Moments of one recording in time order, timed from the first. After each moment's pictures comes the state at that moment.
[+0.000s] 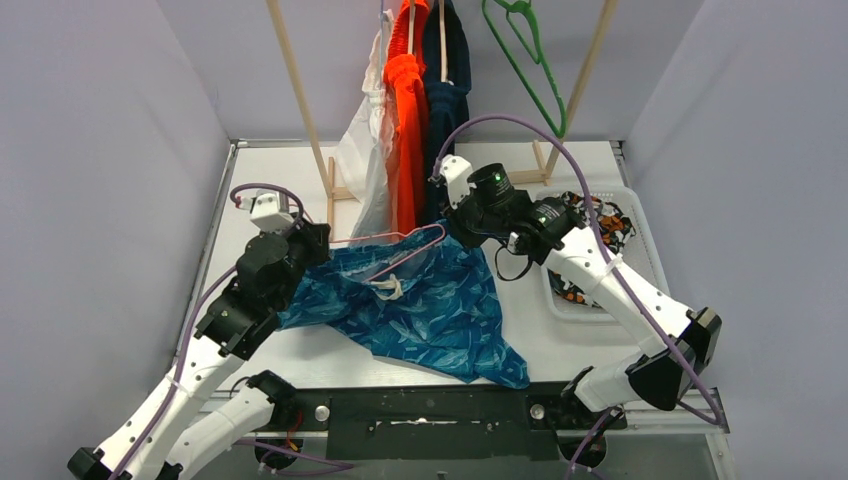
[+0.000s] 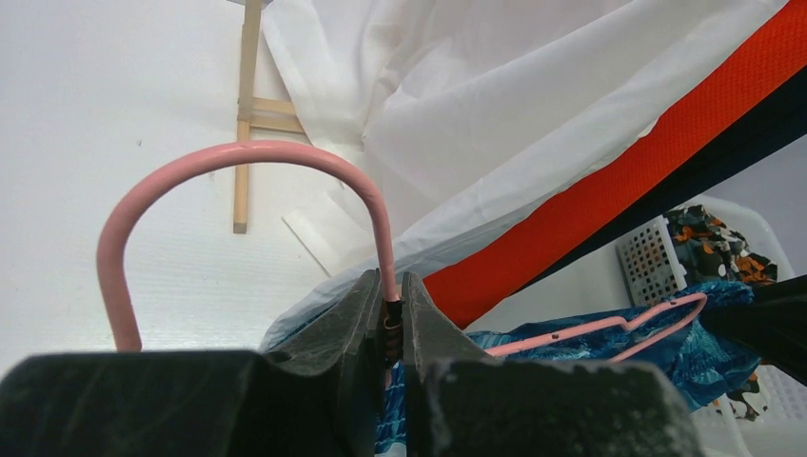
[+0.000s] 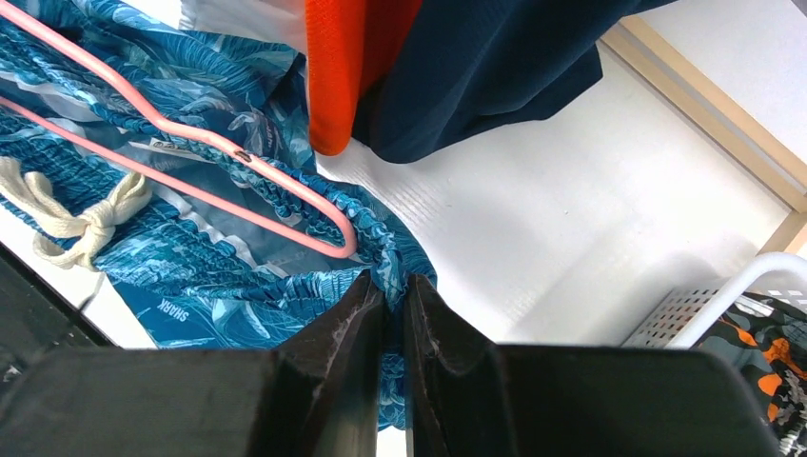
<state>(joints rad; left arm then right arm) -0.57 0.75 0.83 -0.30 -0.42 -0.52 0.73 1.42 1.47 -0.77 0.00 -0.09</state>
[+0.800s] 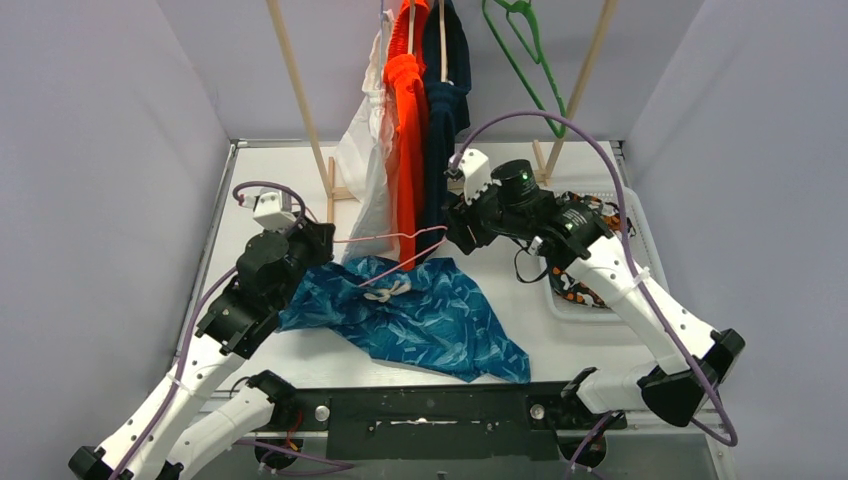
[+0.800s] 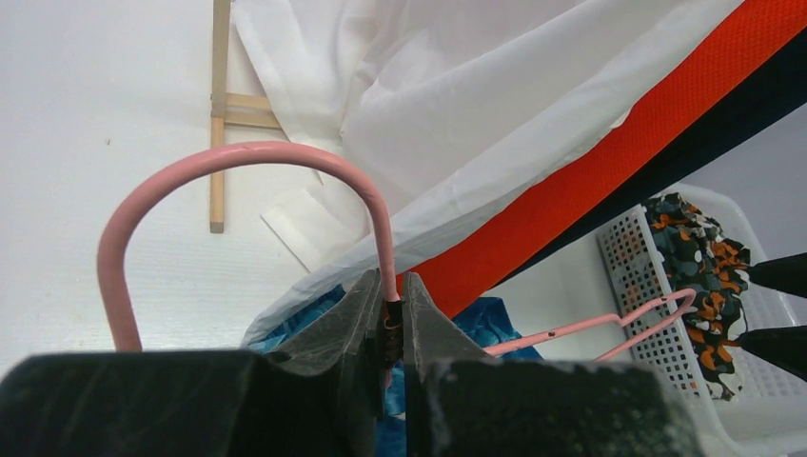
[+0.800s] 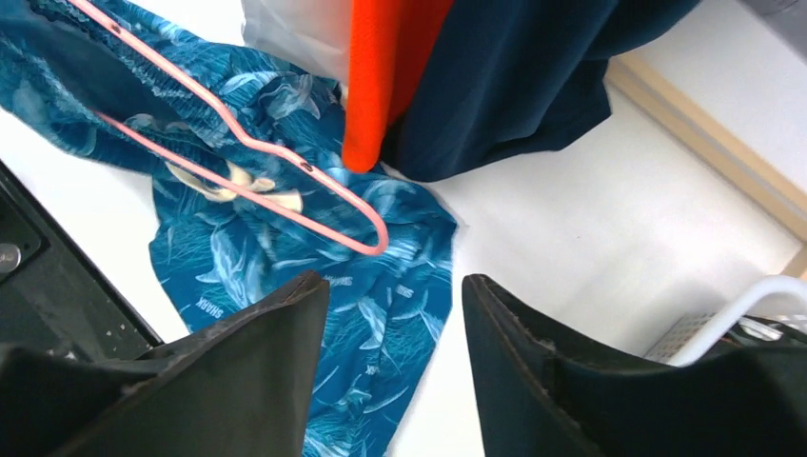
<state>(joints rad) -0.56 0.76 0.83 -0.29 -0.37 -0.54 0.70 1.35 1.48 -0.78 -0.12 -0.09</state>
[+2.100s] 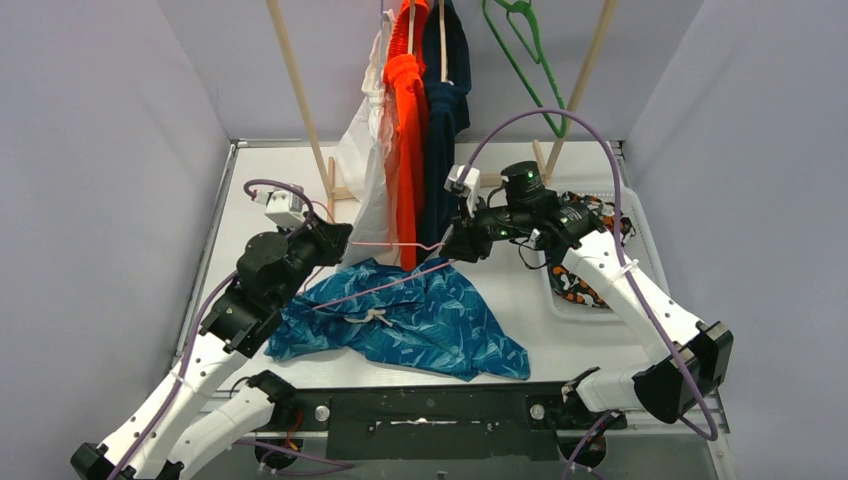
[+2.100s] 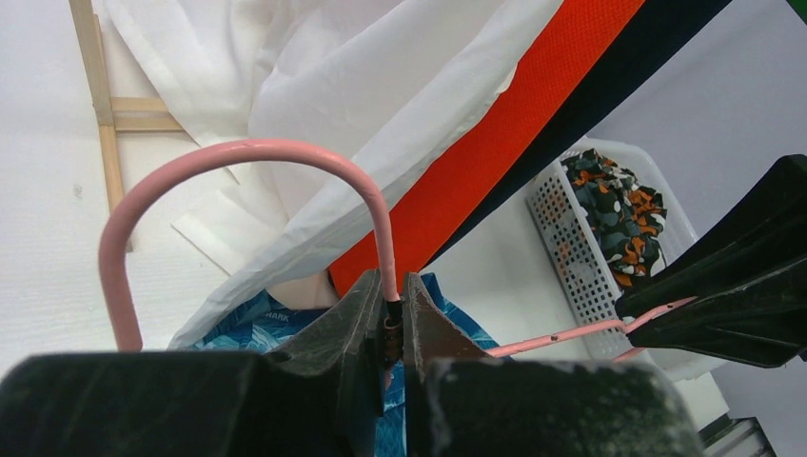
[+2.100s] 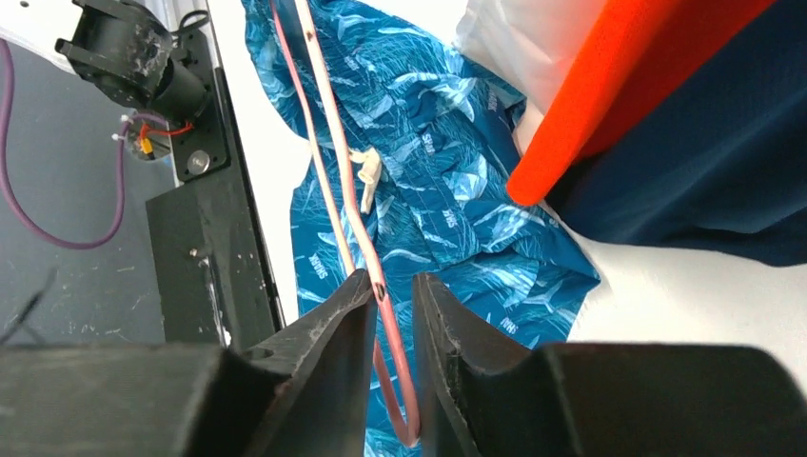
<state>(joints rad) -0.56 0.77 0.81 -0.20 -0.18 -0.53 0.55 1.34 1.32 -0.63 -0.73 -0.20</state>
